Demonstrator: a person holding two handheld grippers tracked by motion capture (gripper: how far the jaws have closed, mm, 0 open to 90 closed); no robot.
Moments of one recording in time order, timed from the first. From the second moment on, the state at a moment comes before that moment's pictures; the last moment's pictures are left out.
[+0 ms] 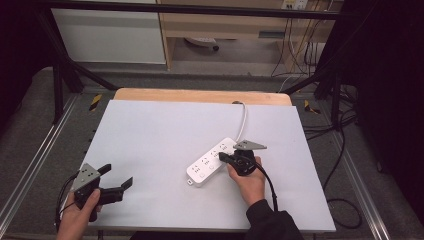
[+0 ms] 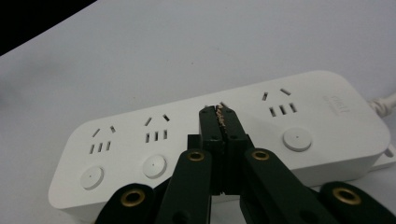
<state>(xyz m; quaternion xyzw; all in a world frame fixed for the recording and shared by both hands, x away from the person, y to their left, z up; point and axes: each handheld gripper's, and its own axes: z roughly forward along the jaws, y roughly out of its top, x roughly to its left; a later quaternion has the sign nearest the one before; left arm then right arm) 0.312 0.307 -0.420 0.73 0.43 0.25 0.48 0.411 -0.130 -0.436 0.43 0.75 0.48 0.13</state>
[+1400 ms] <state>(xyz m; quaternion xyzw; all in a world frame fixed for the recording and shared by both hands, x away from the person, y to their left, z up) 0.311 0.308 -0.419 0.73 0.42 0.25 0.48 0.412 -0.160 -0.407 0.46 0.69 0.52 0.17</state>
